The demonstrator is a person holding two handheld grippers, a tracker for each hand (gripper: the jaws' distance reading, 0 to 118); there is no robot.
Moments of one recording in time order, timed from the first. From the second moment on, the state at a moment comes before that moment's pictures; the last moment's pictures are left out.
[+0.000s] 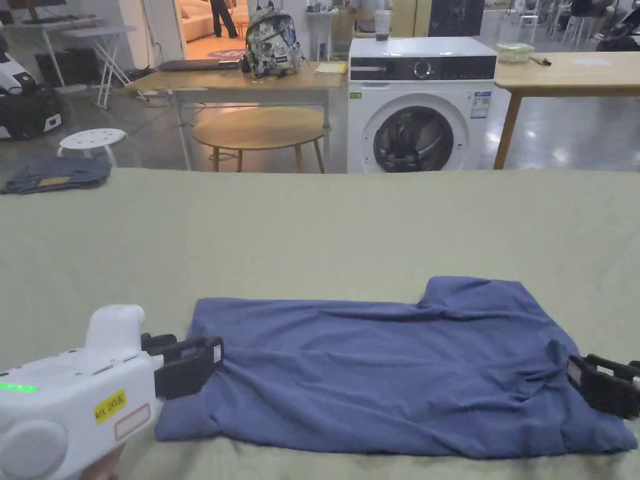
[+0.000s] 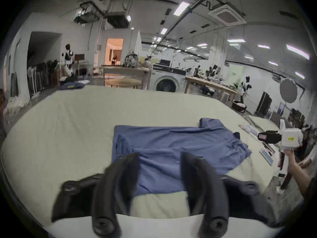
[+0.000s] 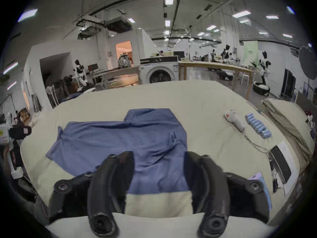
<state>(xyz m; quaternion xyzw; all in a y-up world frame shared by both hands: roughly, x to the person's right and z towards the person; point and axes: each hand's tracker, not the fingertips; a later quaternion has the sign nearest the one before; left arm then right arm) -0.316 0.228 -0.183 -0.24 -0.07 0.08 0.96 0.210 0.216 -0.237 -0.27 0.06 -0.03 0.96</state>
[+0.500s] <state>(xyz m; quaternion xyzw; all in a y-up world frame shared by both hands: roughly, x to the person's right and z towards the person) -0.289 0.216 -0.121 -0.25 -0.04 0.04 0.97 0.197 0.194 -0.176 -0.27 0.08 -0.02 0.96</state>
